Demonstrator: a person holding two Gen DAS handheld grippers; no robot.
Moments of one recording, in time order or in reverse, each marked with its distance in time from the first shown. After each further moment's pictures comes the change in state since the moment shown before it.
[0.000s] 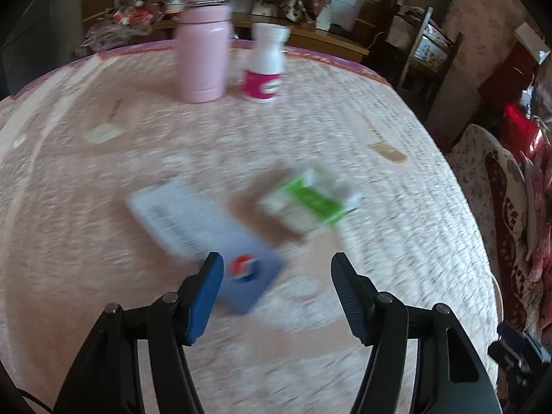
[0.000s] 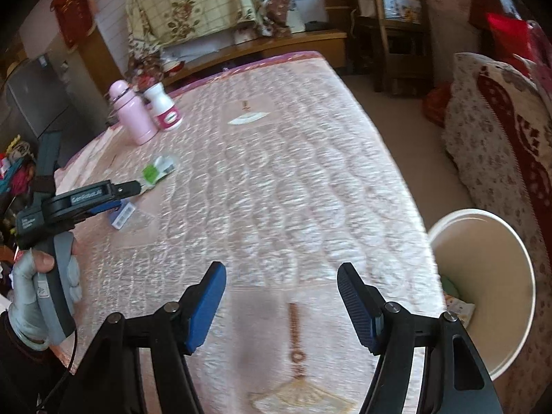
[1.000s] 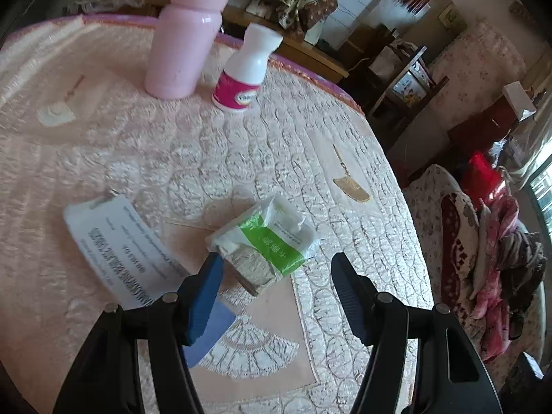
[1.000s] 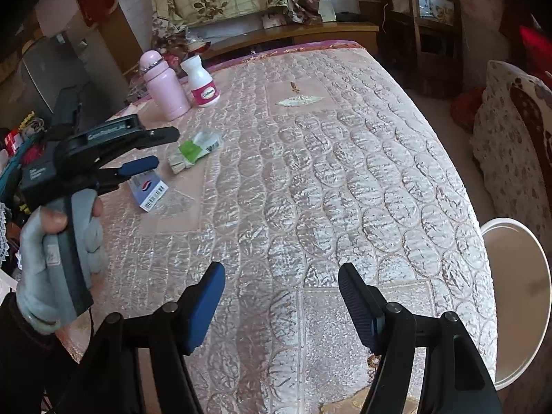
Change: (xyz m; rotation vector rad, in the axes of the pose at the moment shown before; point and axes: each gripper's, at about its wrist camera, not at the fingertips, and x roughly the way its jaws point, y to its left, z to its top) left arm 0.032 0.000 0.033 -0.156 -0.009 -0.286; right arm 0.022 0.048 -0.001 -0.055 0.050 0.042
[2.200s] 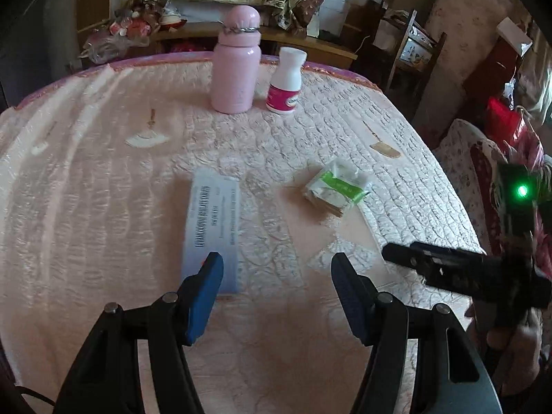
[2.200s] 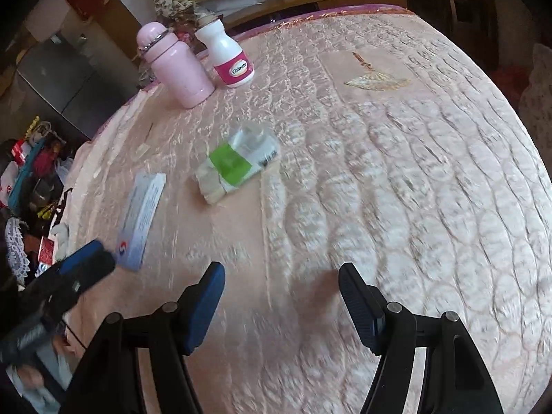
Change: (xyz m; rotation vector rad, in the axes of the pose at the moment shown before) left arm -0.108 0.030 -0.042 0.226 -0.002 0.242; right arm 0.096 0.067 0.072 0.027 0.141 0.120
